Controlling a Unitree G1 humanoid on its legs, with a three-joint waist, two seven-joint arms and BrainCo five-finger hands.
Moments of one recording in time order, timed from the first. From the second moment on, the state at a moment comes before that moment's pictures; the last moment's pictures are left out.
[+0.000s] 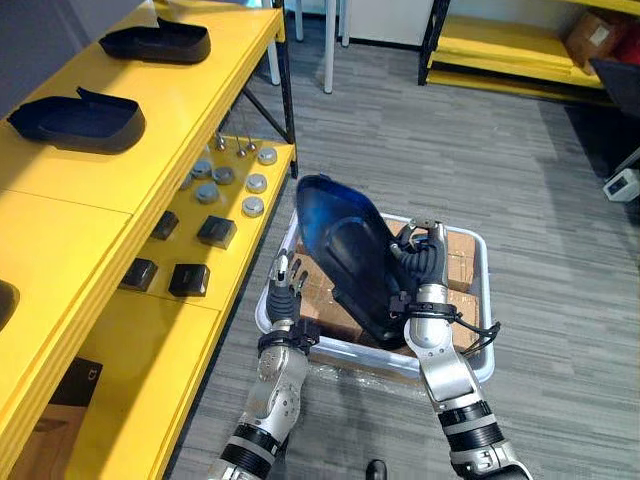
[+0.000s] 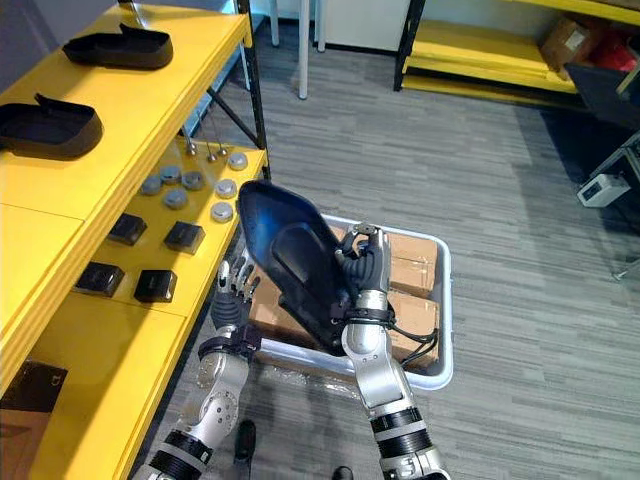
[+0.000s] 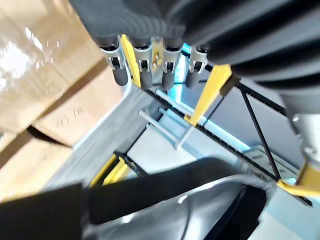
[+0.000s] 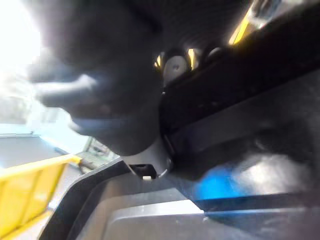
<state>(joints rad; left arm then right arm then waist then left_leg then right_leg) -0.37 0.01 -0.23 0.28 -0.64 -0.29 0.31 -0.49 -0.05 0.08 0.10 -0.40 -0.01 -0.50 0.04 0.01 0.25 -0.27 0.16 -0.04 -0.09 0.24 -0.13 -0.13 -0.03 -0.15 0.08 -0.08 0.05</state>
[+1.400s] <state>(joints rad) -0.46 0.09 -0.35 0.36 -0.46 -0.30 0.33 -0.63 -0.07 0.26 0.14 -0.28 -0.02 -0.43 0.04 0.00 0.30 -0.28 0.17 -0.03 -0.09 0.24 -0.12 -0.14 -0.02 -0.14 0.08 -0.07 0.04</state>
